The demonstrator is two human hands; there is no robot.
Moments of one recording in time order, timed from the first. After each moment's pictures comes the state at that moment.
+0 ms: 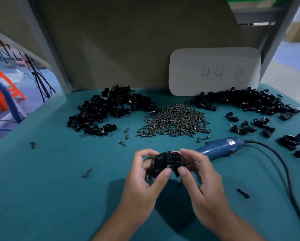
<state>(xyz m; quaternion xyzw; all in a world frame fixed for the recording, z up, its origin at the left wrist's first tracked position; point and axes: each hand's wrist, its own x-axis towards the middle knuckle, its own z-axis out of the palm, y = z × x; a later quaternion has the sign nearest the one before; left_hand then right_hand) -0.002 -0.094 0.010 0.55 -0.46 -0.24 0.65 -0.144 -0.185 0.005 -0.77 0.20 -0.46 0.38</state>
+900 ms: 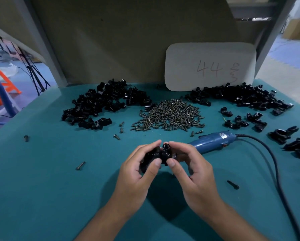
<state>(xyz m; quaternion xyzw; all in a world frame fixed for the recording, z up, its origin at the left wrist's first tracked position) -0.001 -0.096 0.011 0.58 -0.50 -0.19 0.62 -0.141 -0.188 0.009 -0.75 0.18 -0.47 0.42</state>
